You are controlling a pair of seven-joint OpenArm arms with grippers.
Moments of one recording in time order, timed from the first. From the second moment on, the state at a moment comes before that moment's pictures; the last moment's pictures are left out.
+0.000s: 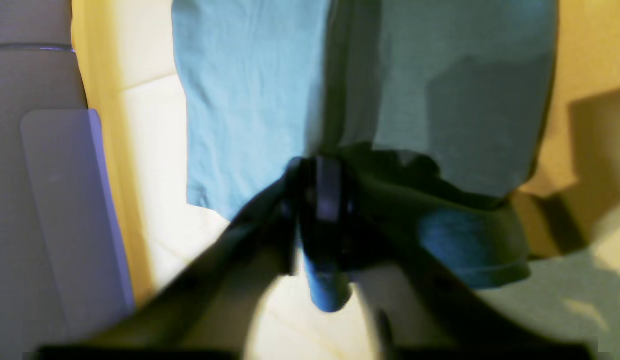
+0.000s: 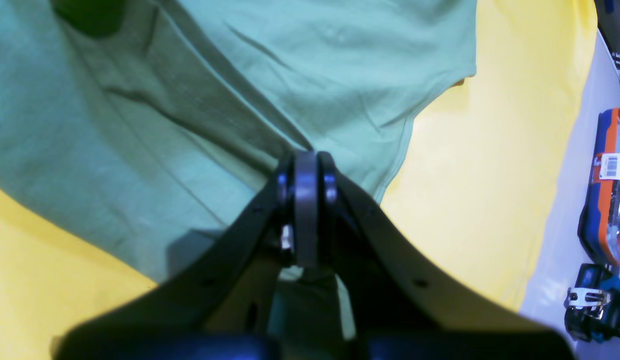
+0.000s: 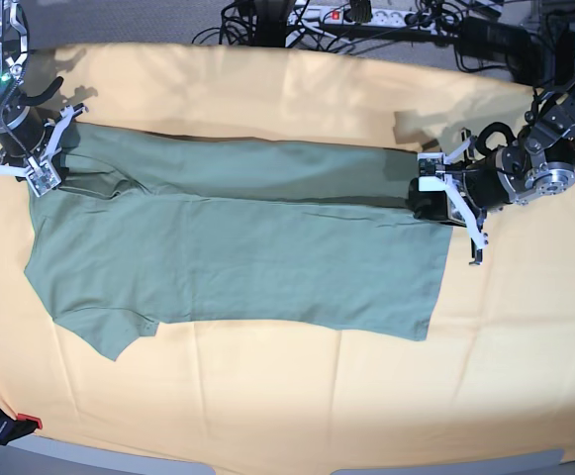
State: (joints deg) left arm -12.0 -63.2 42.1 108.1 9.2 -28.8 9.4; right arm -27.6 32.2 15.5 110.1 5.4 23.5 -31.7
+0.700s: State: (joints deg) left arm -17.8 -73.7 41.9 116.5 -7.8 -47.4 11.9; right arm -33.3 37.3 15.5 118.3 12.4 39.9 -44.8
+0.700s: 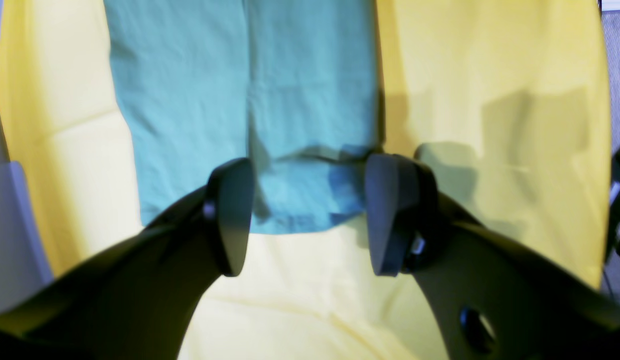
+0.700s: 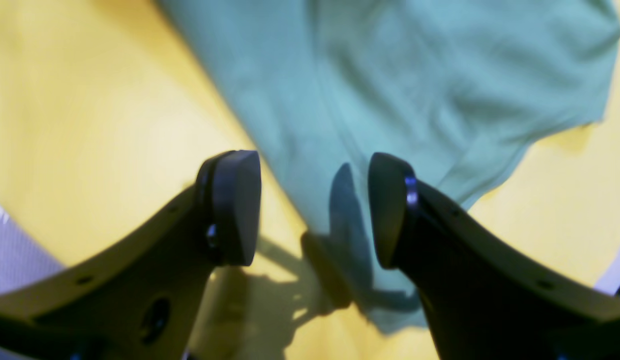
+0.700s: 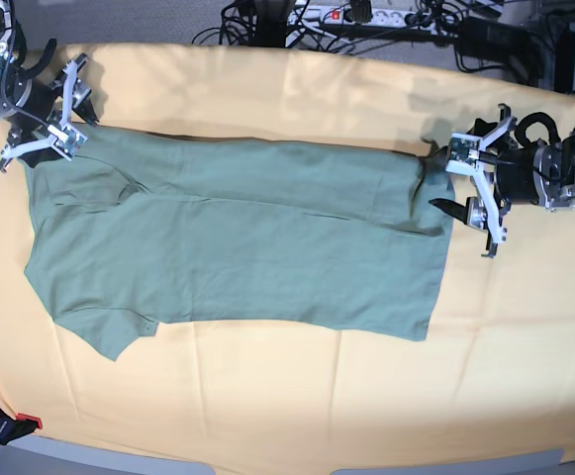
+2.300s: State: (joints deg) left arm -12.8 -64.8 41.9 100.1 -0.3 -47.5 7.2; right arm -35.3 38.1 15.6 107.1 1.7 35.5 -36.1
